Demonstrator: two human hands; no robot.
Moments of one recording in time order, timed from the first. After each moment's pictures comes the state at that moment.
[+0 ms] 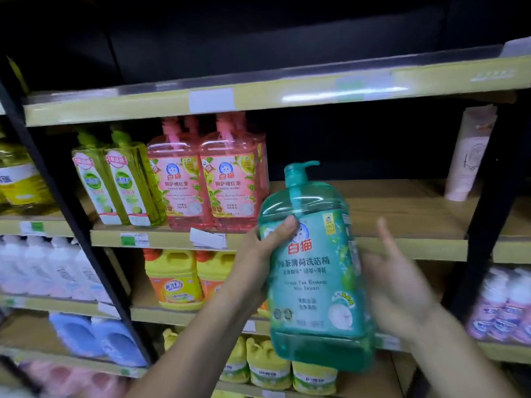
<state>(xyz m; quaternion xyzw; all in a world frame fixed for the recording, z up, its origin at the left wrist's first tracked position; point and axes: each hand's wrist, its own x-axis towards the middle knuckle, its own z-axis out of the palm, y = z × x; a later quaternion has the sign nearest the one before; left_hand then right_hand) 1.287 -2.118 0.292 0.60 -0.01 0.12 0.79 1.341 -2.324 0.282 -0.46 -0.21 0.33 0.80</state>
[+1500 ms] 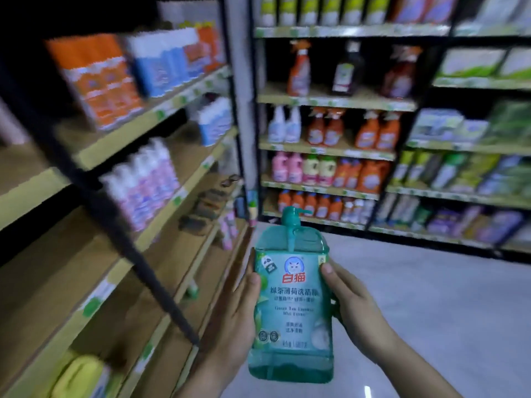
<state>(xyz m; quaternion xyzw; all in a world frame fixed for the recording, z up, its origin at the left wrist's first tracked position) 1.137 -2.361 0.097 0.64 -0.24 -0.42 0.60 0.964 -2.477 0.132 -0.55 0.35 -0.28 0.70</state>
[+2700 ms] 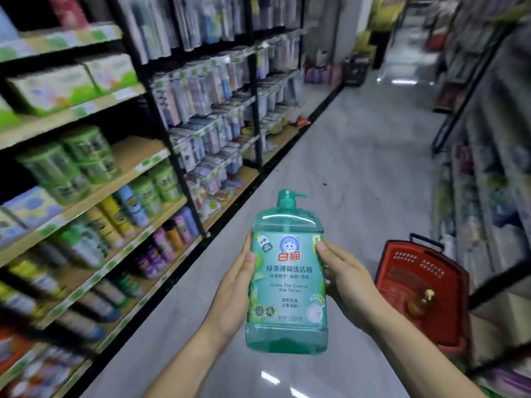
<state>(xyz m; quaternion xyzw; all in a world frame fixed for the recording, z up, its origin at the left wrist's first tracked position) 0.438 -2.965 0.100 0.25 -0.61 -0.71 0.25 0.277 -2.831 0.112 -0.17 0.60 -0.67 0.41</state>
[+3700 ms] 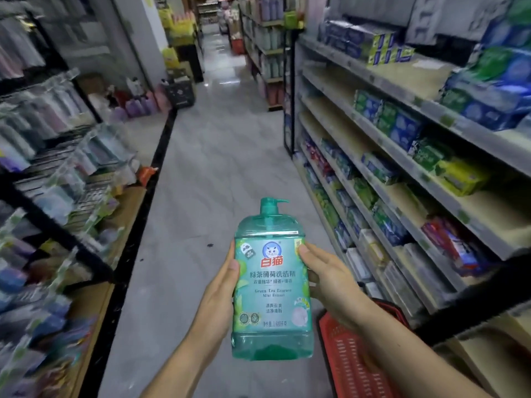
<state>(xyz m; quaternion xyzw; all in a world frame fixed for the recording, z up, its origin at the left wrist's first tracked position) -0.263 -3.127 0.094 0.10 -0.67 -0.73 -0.03 -0.322 -2.920 0.093 0.01 0.62 -0.76 0.21</state>
